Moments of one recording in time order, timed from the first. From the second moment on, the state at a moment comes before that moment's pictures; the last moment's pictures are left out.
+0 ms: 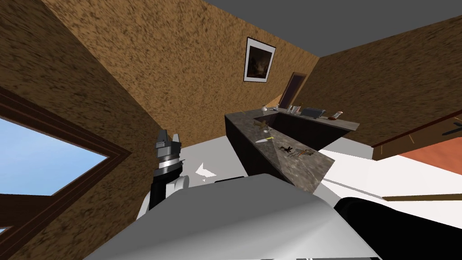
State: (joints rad) left arm 0.51 -0.03 0.05 -2.34 -0.07 -0.38 -0.01; right arm 1.35 -0.82 -0.28 -1.39 -1.63 0.23 -0.63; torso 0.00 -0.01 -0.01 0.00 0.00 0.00
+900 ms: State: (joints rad) left arm 0.51 -0.03 0.05 -2.34 -0.07 -0.38 -0.01; right arm 1.41 -0.94 -0.31 -1.28 -1.90 0.41 -0.67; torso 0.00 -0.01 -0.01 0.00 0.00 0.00
